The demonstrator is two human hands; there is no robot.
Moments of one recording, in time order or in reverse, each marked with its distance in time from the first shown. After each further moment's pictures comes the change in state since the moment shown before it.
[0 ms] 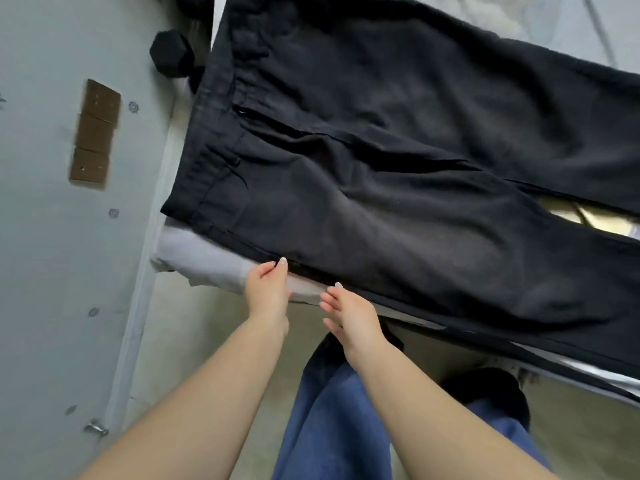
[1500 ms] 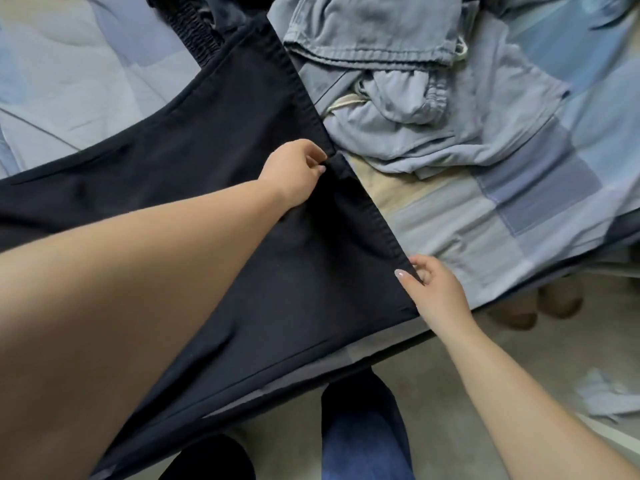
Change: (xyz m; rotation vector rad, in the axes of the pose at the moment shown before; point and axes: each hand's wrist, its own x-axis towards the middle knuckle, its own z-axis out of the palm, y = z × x) left_hand -0.388 -0.104 0.614 1.209 -0.877 1.267; right_hand -0.007 -0.059 -0.693 -0.057 0.628 -0.562
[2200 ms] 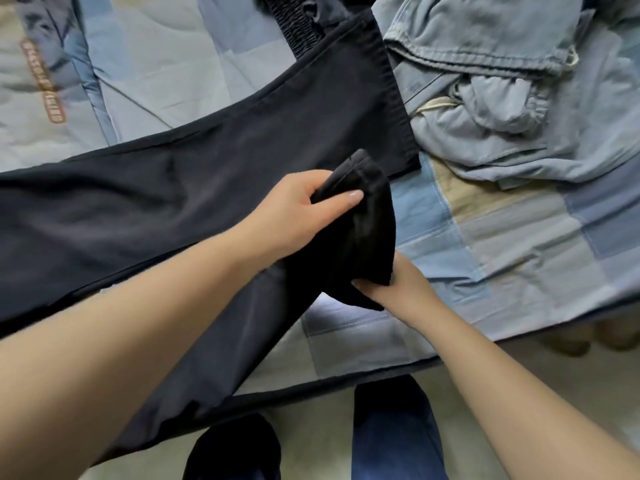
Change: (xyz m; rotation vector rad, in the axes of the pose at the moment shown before) left_hand -0.116 -0.048 -0.087 -0.456 -0.063 0.108; right_hand -0.023 -0.083 0.108 -0.133 -0.380 -0.318
